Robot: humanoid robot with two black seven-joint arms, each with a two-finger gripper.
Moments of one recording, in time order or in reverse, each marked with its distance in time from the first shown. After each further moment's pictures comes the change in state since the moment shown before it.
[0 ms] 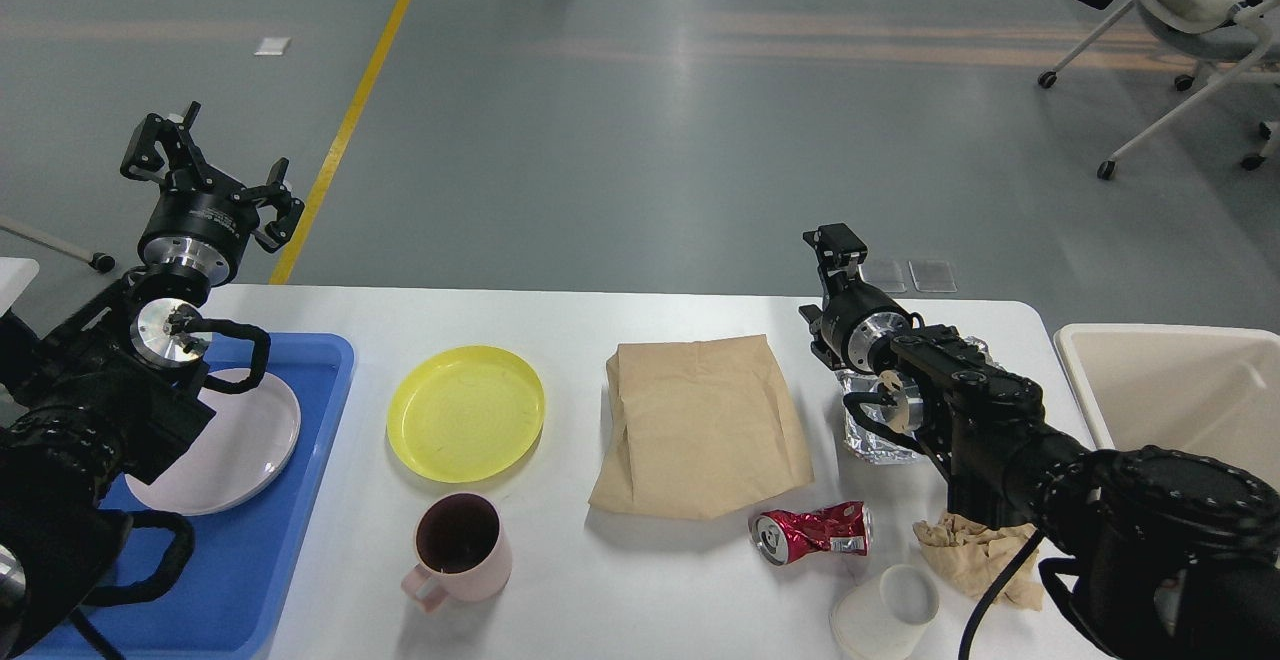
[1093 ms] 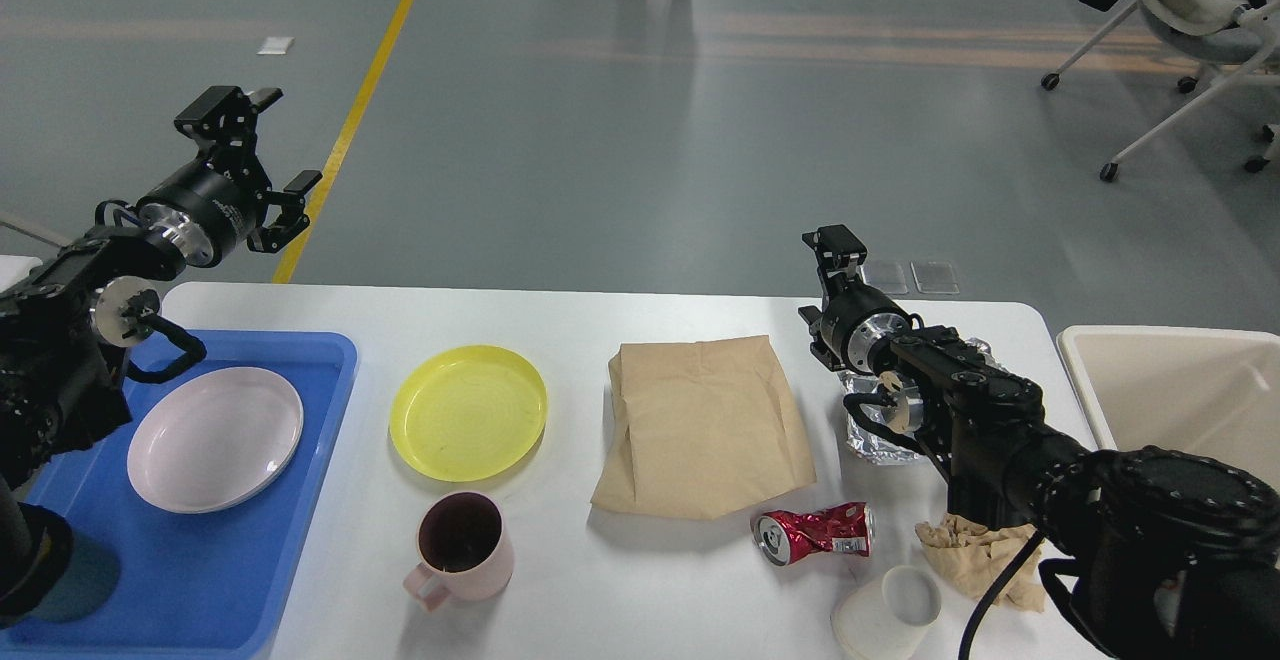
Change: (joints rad) left arm -0.088 0.107 0.676 -0.046 0.071 -0.087 0.005; right arm -0.002 0.000 0.000 0.000 0.000 0.001 0.000
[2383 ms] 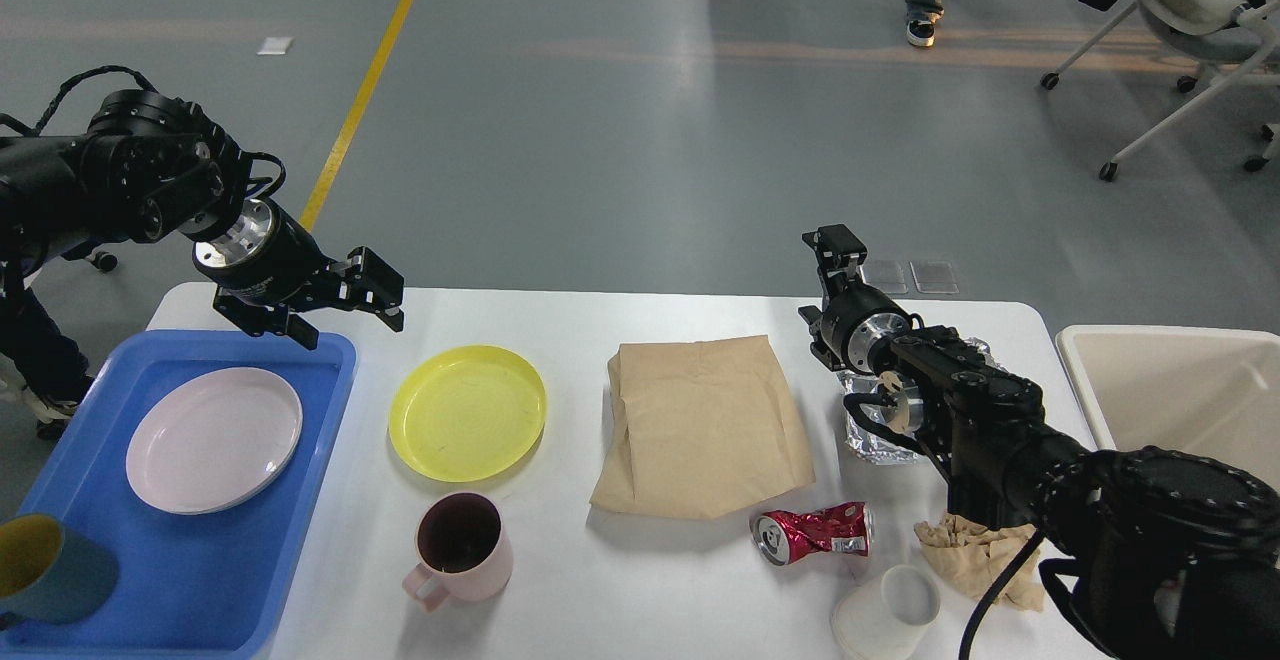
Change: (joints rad) left arm -0.531 -0.027 1.380 -0.531 0.271 -0.354 -0.007; right arm 0.000 0.000 0.000 0.000 0.000 0.000 0.000
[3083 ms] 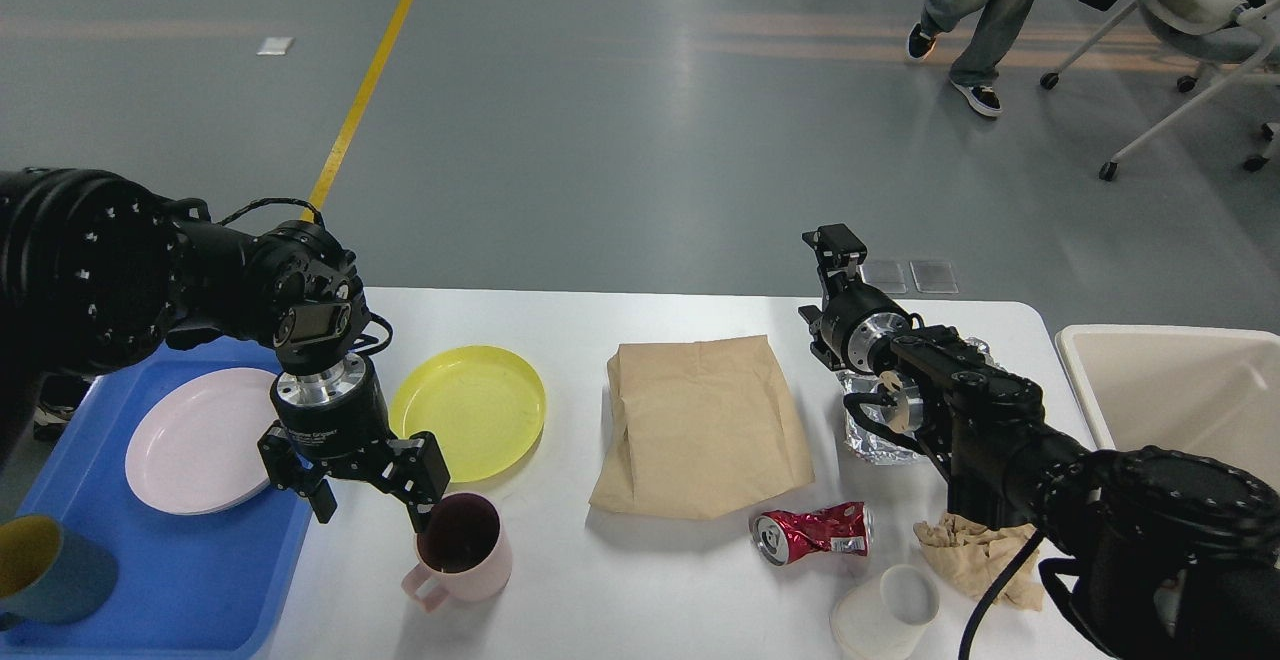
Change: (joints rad) left arm -0.042 -0.226 0.165 -0.333 -0.010 0.000 0.005; right arm 0.001 0.000 0.000 0.000 0.000 0.000 0.000
